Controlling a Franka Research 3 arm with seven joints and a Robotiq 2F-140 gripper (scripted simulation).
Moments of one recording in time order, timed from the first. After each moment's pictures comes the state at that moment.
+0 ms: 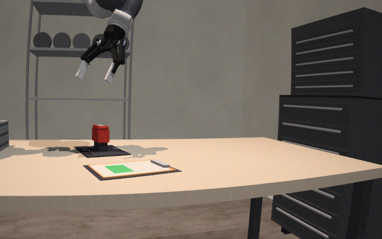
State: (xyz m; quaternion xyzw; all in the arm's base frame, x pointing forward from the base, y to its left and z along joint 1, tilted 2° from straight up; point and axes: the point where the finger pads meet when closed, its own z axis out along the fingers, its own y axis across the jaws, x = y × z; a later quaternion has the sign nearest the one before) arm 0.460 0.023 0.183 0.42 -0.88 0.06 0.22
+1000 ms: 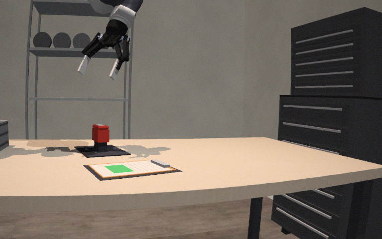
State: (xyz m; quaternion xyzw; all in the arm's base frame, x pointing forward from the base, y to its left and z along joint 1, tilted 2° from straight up) arm 0.470 0.023 0.198 0.47 -0.86 0.04 0.20
